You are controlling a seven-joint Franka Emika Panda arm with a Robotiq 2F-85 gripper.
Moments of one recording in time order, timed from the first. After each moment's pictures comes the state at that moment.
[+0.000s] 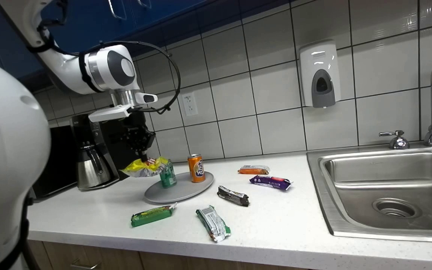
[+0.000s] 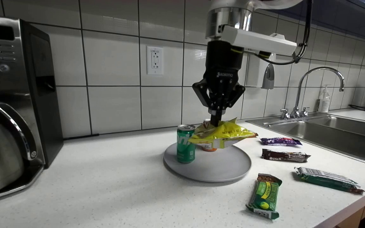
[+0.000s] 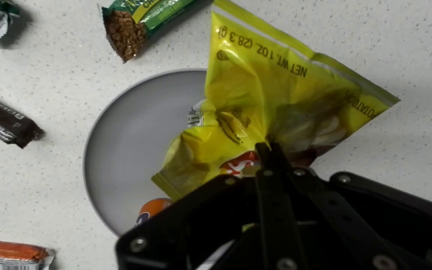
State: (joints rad) arm 0.21 -0.03 0.18 -2.31 0.01 2.35 0.32
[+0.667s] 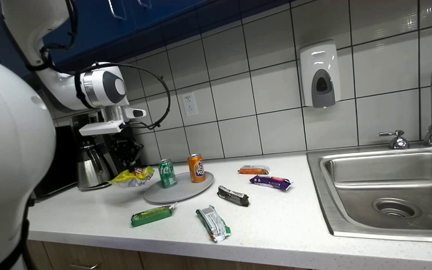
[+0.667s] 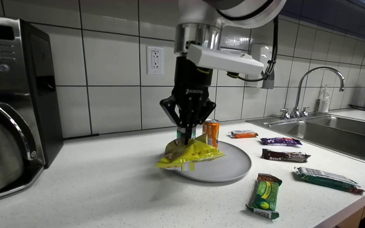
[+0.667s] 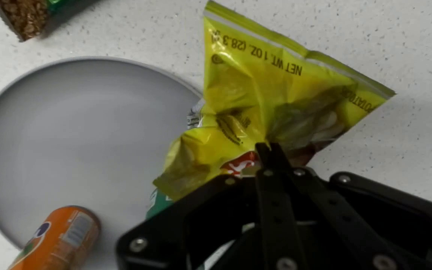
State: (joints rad) arm 0.27 0.12 0.23 -2.23 0.01 2.42 0.32
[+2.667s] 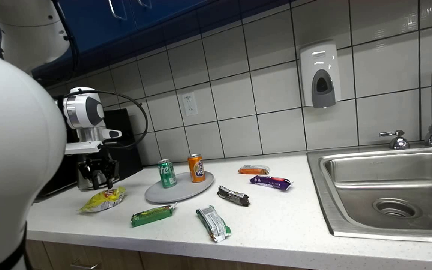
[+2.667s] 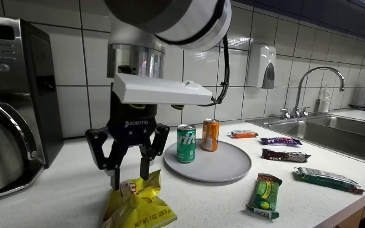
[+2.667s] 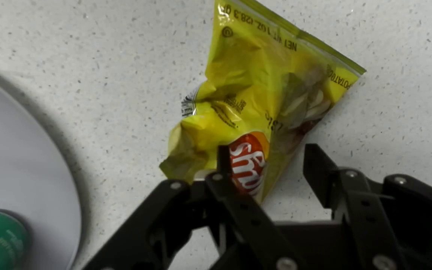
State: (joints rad) arm 0.43 0.35 0.25 -2.05 0.00 2.43 0.33
